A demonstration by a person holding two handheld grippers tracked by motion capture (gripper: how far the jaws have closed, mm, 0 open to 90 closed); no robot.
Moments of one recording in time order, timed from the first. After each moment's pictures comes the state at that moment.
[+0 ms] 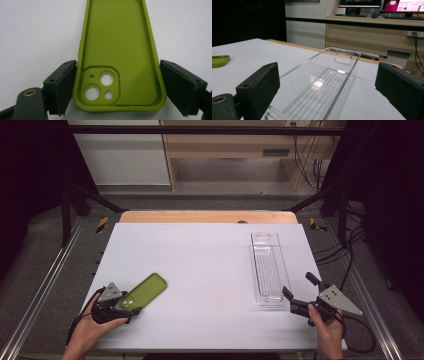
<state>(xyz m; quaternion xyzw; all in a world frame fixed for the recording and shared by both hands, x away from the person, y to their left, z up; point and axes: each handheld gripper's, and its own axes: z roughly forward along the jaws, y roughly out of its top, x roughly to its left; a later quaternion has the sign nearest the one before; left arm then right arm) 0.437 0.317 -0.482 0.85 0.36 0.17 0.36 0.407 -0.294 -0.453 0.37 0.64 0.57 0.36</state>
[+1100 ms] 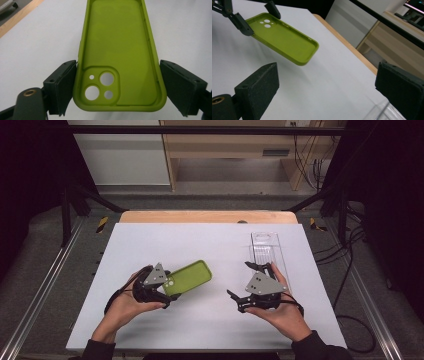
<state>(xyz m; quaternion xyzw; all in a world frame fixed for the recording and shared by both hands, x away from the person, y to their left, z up) 0.472 0.194 -0.424 0.89 0.19 0.18 0.36 0.428 -0.143 -0.394 0.17 0.81 0.46 0.33</state>
